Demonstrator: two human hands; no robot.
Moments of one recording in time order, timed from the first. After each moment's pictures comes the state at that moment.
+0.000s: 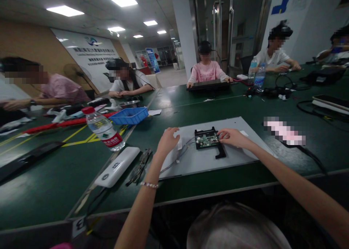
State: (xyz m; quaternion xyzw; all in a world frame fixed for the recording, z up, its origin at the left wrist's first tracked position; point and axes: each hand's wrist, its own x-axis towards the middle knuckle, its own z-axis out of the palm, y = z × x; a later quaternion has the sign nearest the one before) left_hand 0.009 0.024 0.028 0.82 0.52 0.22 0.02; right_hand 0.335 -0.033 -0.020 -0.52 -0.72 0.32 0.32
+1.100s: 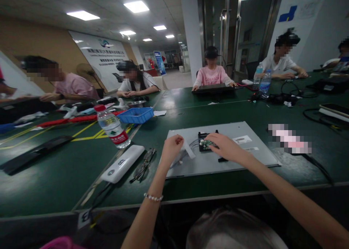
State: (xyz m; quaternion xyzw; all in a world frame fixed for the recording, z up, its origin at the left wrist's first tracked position) left_hand 0.010 -0.013 0.022 0.77 0.55 0.31 0.13; right_hand 0.268 -0.068 0.028 -0.41 -0.85 0.10 0.30
